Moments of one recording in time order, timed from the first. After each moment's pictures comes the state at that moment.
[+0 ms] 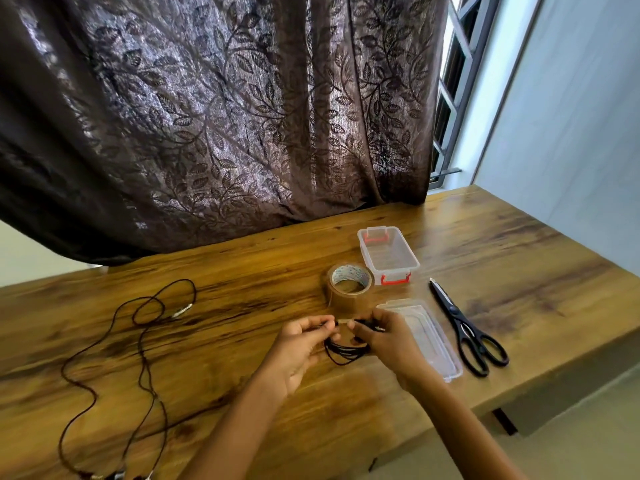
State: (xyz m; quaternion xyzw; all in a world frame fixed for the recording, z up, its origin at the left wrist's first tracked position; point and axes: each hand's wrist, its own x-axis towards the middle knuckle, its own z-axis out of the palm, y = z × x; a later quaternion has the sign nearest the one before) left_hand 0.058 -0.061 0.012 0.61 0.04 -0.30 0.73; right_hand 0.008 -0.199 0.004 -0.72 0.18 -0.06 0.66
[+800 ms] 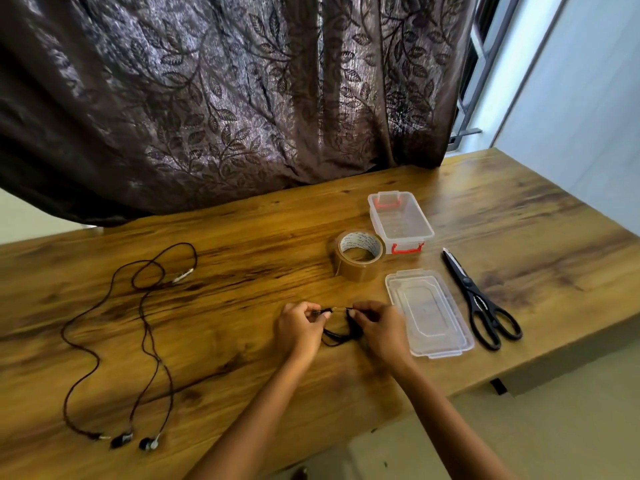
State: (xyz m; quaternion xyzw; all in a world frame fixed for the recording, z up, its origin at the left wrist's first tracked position) left_hand 0.081 -0.070 -0.077 0.91 0.05 -0.06 0.40; right_hand 0.029 -0.191 -0.072 -0.80 0.28 -0.06 0.53
